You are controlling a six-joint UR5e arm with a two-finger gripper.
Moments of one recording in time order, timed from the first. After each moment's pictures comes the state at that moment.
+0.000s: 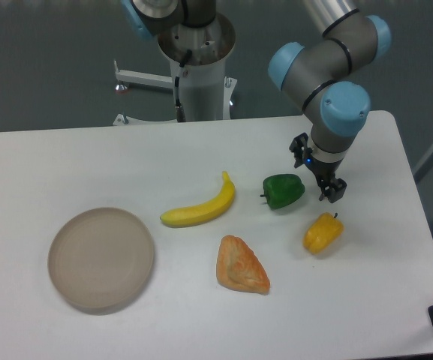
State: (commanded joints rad) arm 2.44 -1.98 -1.59 -1.18 1.58 1.64
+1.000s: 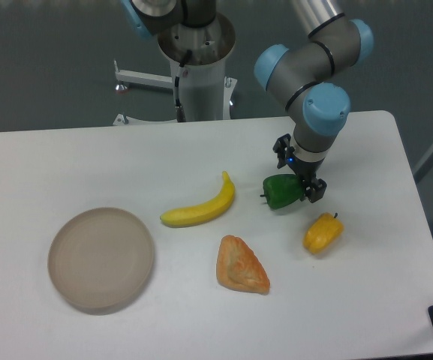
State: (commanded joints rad) arm 2.43 -1.95 -1.66 -1.17 1.58 1.64
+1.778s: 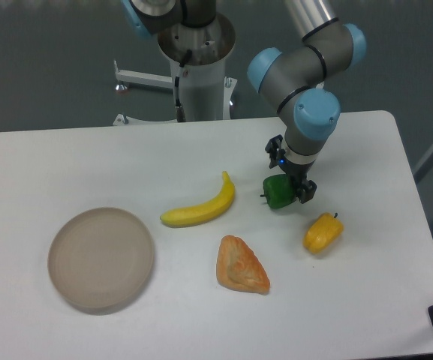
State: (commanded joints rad) arm 2.42 -1.96 -1.68 -1.15 1.58 1.63
